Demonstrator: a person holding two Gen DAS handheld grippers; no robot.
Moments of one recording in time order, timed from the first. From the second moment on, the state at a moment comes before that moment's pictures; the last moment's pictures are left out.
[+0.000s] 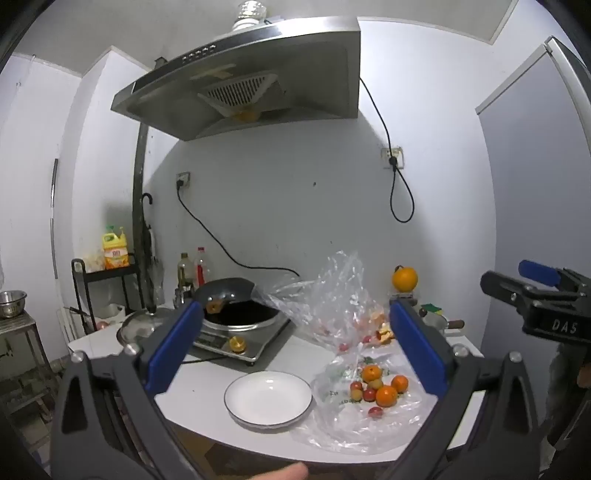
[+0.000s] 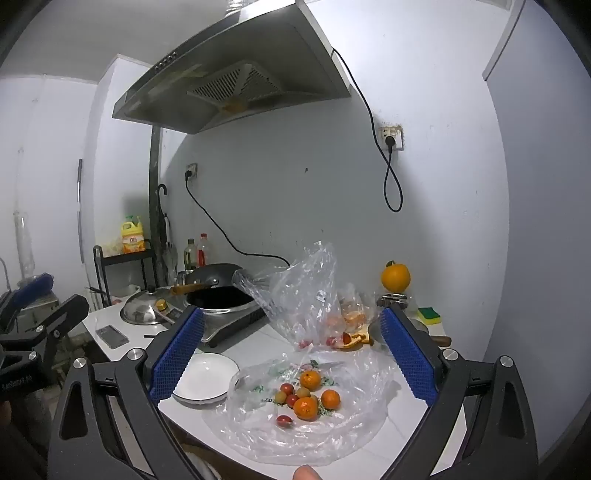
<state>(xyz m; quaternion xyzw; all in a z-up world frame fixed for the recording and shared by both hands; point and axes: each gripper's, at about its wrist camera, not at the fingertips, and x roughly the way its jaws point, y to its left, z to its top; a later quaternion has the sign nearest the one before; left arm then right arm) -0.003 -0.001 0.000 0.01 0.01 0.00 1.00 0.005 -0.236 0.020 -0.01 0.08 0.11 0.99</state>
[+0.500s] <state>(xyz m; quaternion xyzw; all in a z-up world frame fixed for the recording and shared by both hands) 0.011 0.000 -0.015 0.00 0.04 0.00 1.00 0.008 -0.237 0.020 -0.02 0.08 0.11 0.99</state>
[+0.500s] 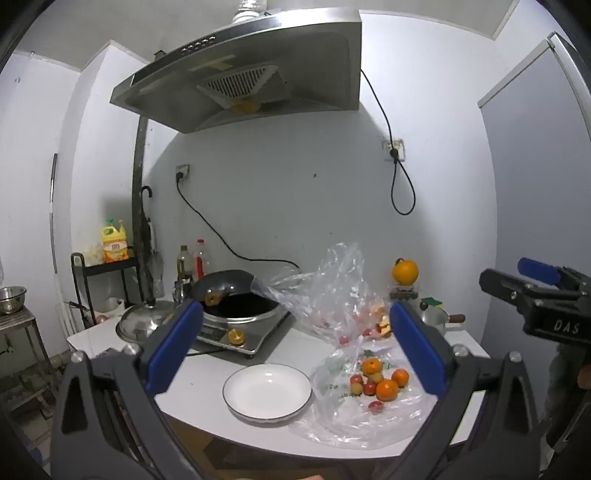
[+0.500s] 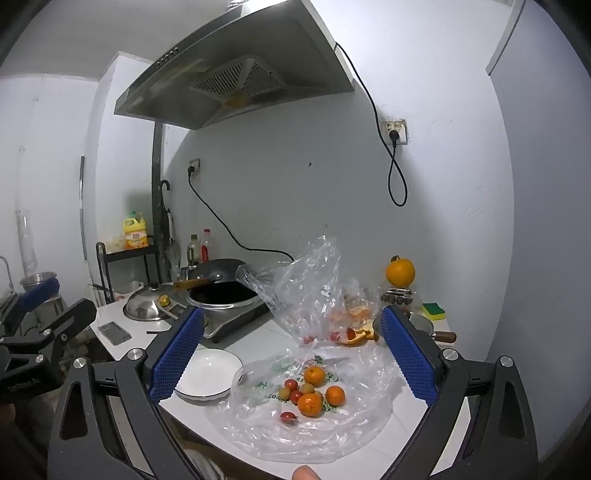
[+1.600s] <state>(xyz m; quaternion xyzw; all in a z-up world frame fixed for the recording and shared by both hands) 0.012 -0.002 -0.005 0.01 0.03 0.00 1.00 0.014 -0.233 0.020 -0.01 0.09 0.11 0.99</state>
